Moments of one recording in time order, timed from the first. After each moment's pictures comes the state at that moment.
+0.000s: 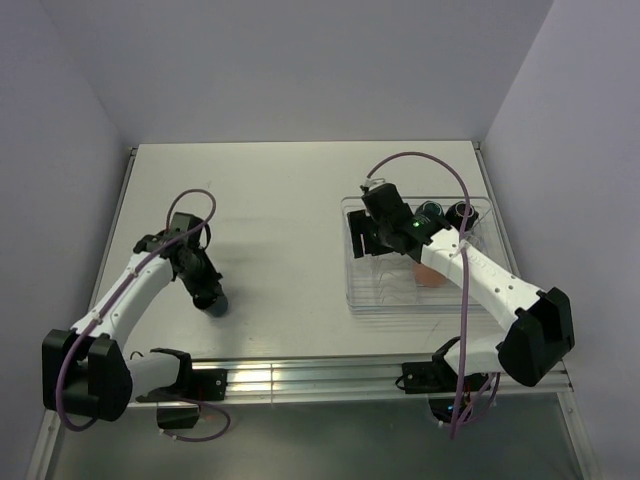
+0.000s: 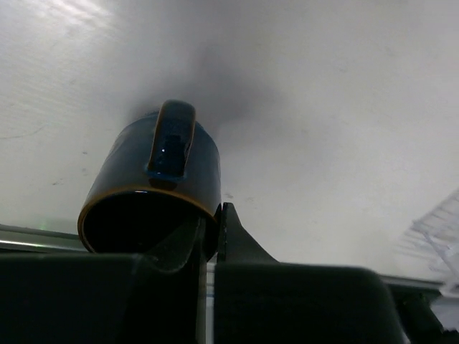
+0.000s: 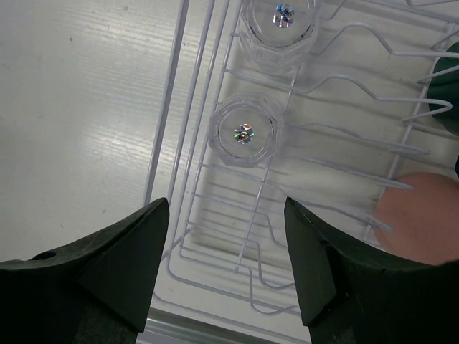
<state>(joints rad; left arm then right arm) -0.20 1.17 0.80 -0.92 0.05 -0.76 0.60 1.32 1.10 -0.72 0.15 0.34</state>
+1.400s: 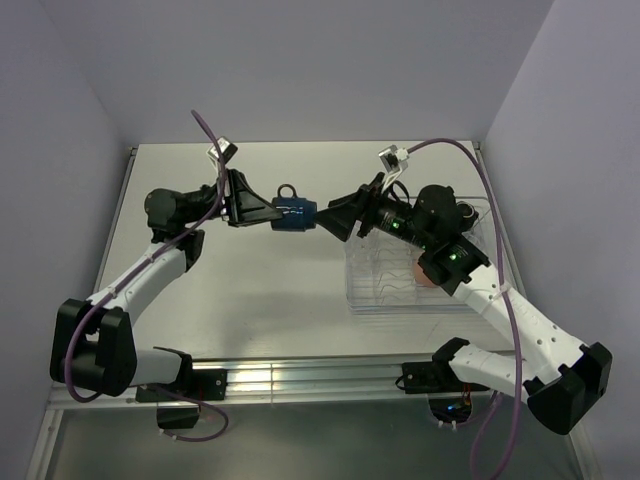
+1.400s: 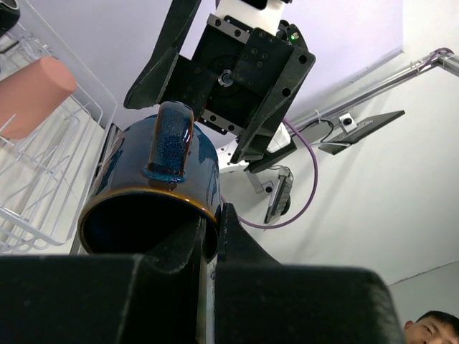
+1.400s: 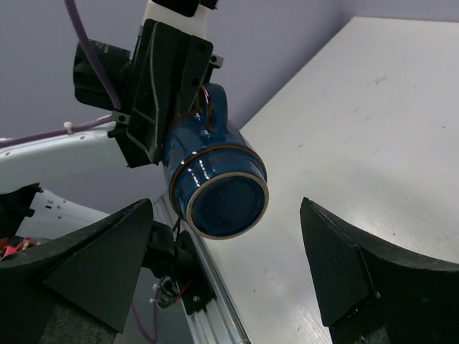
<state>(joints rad) -0.26 1.32 0.83 1.09 1.19 -1.65 0.60 1.01 0.96 0.08 -0.43 0.62</state>
